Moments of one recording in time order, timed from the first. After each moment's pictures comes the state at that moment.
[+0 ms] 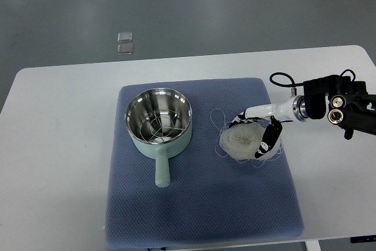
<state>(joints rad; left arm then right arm) -0.01 0.00 -0.04 -0.29 0.01 0.10 0.14 1.04 -0.61 0.06 1.32 -1.08 0.35 -0.12</state>
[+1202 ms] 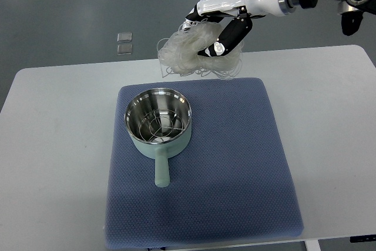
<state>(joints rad) -0.01 0.00 -0.05 -0.28 0.01 0.10 0.14 1.55 -0.57 0.15 1.34 -0.87 0.50 -0.07</state>
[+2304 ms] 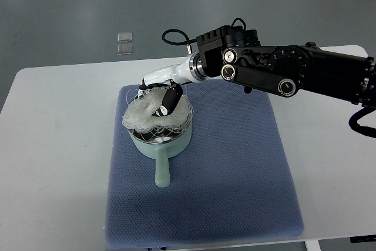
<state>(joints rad) 0.00 0.00 -0.04 -0.28 0.01 0.10 0.14 1.38 -0.07 0.05 0.94 -1.00 0.44 -0.06</state>
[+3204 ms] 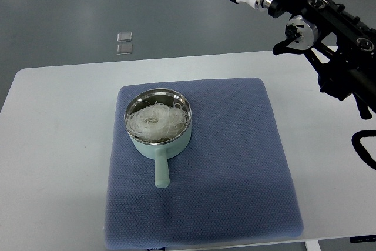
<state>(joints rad) 0.00 0.00 -0.04 -0.28 0.01 0.10 0.14 0.99 -0.16 0.98 0.91 -0.58 0.20 0.04</state>
